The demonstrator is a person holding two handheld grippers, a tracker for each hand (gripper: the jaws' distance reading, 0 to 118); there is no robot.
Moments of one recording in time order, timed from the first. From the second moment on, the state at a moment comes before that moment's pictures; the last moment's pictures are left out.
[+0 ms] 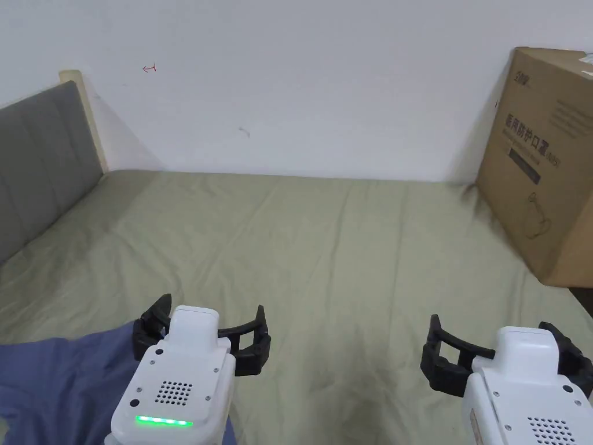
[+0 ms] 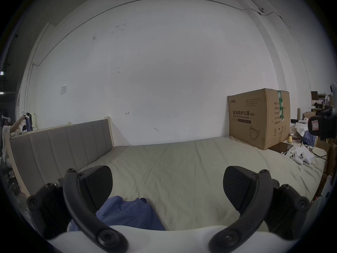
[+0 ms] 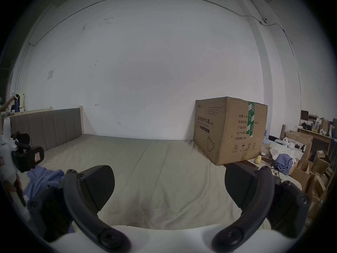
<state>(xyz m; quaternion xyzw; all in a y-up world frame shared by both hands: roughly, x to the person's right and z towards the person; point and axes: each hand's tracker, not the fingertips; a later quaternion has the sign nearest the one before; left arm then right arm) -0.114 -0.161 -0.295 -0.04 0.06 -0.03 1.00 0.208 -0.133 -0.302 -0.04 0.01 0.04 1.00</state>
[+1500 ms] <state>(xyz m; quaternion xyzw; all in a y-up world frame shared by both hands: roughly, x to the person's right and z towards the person) -0.119 -0.145 -0.297 -0.04 0.03 0.00 1.00 0.205 -0.118 -0.306 -0.05 0.02 0.03 1.00</state>
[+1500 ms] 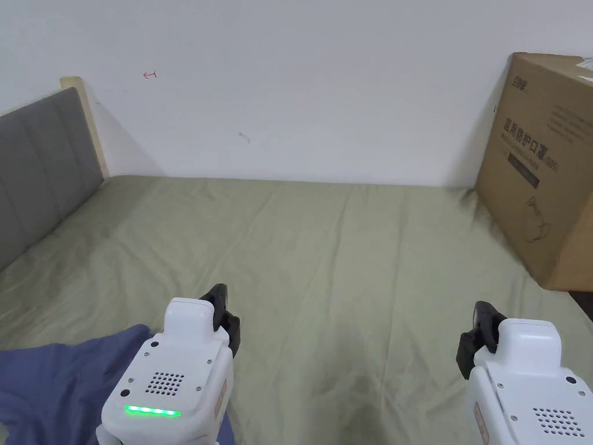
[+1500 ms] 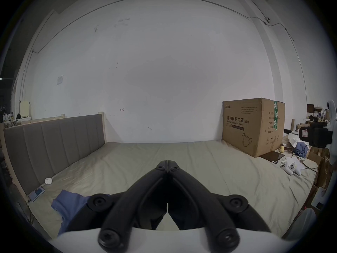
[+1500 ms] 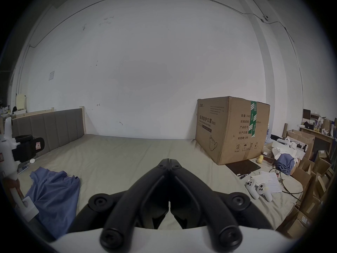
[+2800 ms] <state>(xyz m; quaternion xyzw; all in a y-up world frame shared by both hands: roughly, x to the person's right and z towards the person) -0.329 -0.149 -0.156 -0.12 0.28 0.06 0.95 -0.015 -0.125 -0.315 -0.04 0.31 0.03 0.95</state>
